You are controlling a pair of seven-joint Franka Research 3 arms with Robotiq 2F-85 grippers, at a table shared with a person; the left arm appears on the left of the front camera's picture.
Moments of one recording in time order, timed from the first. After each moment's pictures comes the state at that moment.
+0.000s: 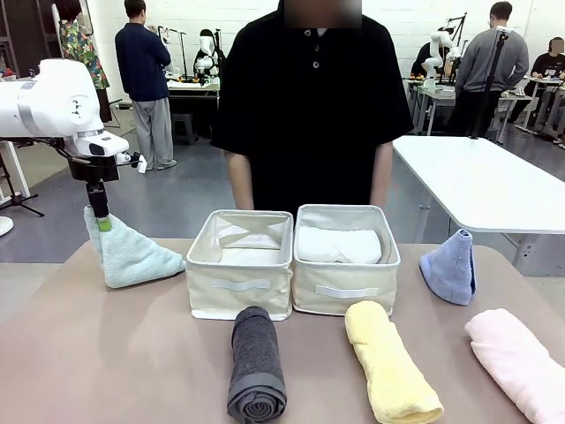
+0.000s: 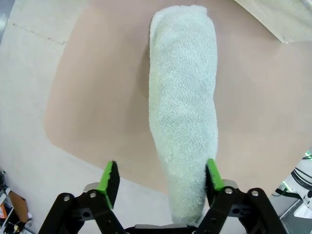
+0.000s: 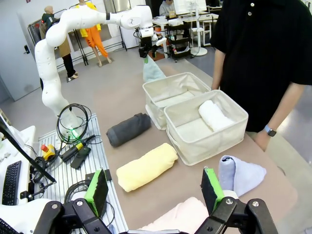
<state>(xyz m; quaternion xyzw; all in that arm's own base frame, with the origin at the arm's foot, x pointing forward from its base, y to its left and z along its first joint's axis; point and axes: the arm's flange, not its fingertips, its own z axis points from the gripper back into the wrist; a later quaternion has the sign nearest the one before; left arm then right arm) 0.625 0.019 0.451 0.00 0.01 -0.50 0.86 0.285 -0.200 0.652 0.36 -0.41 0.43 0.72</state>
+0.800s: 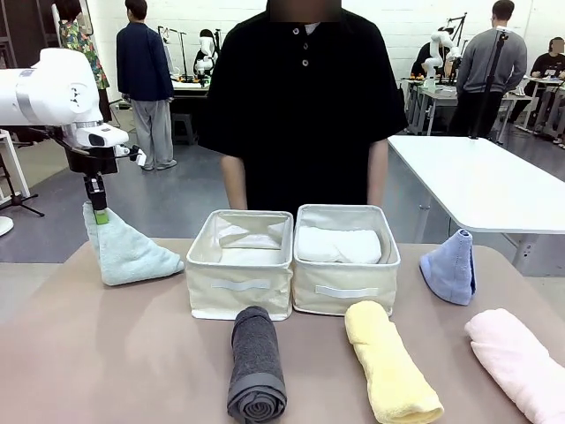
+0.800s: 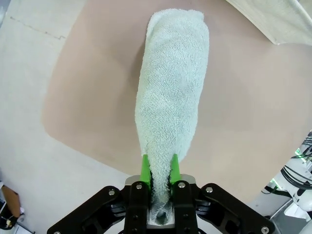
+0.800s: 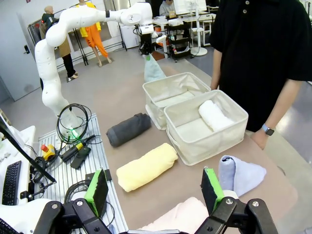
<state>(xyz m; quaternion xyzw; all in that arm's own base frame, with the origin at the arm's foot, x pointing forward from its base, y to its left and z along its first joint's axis) 0.624 0.019 0.468 -0.01 0.02 -0.48 0.87 0.285 -0.200 0.652 0.36 -0.41 0.43 0.72</state>
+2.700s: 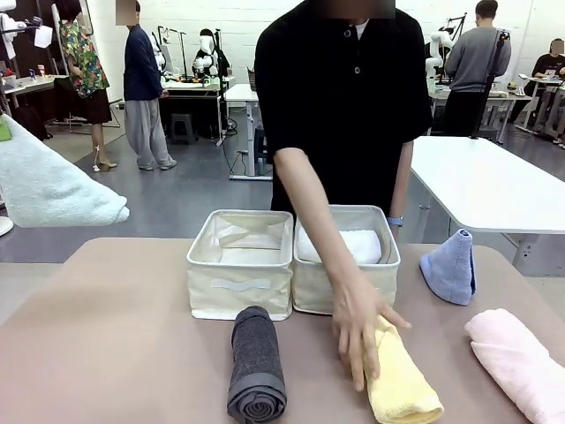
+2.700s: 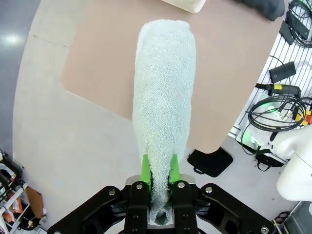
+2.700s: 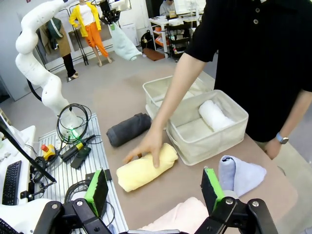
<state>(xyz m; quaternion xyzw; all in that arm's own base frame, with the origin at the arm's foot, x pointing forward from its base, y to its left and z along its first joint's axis) 0.444 0.050 0.704 0.01 -0.04 -0.53 0.84 0.285 -0.200 0.653 0.36 -0.41 0.43 0.72</state>
